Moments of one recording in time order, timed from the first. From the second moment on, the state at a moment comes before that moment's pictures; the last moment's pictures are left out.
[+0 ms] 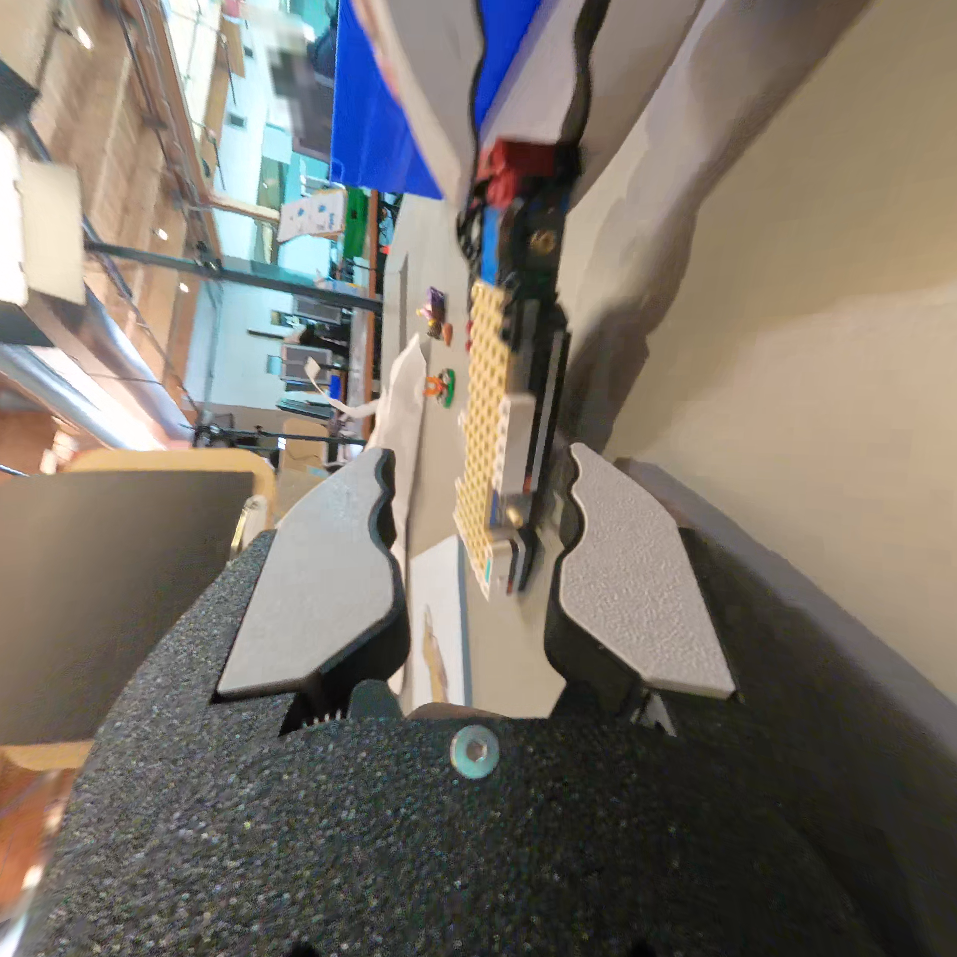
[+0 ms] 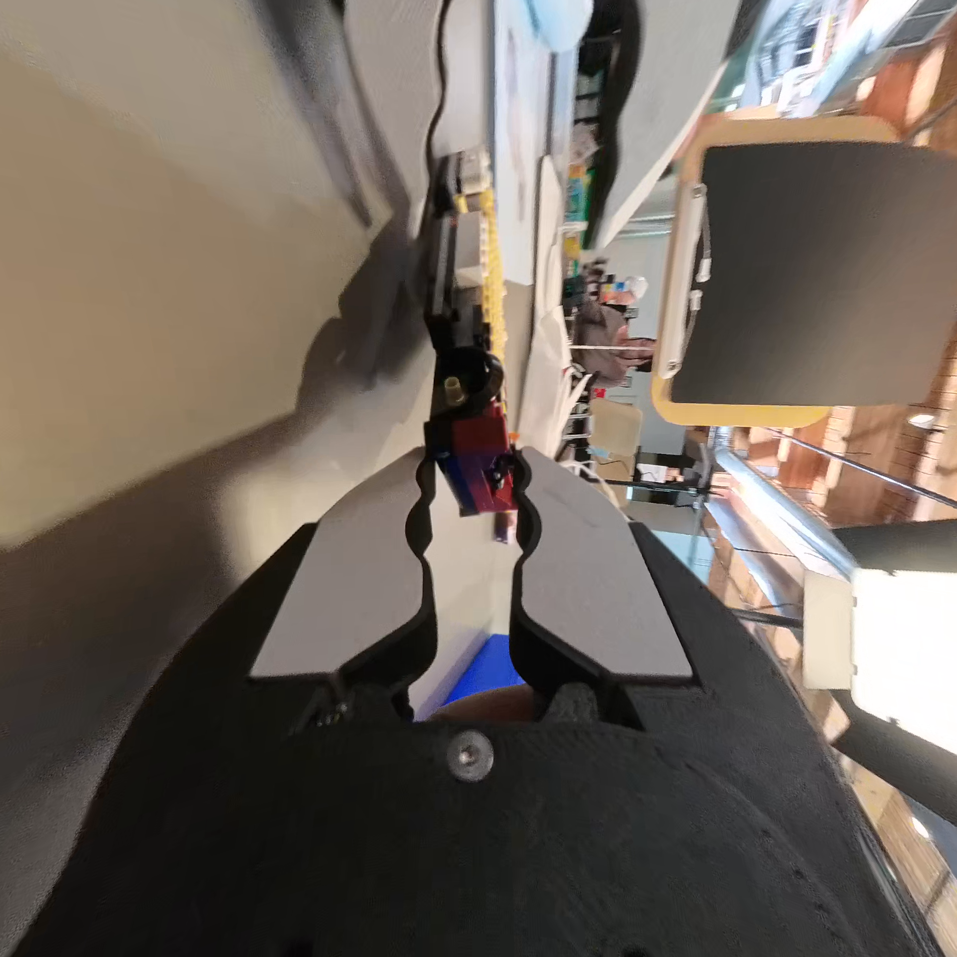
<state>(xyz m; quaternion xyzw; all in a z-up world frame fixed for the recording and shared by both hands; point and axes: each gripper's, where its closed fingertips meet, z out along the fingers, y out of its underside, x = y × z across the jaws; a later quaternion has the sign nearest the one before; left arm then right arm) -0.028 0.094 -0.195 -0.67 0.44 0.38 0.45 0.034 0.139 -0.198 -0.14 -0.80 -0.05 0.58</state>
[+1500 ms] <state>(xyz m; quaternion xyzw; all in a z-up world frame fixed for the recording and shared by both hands) -0.184 0.018 -0.146 -0.75 0.00 0.19 0.63 -0.079 -0.034 -0.218 -0.25 -0.80 0.19 0.51</state>
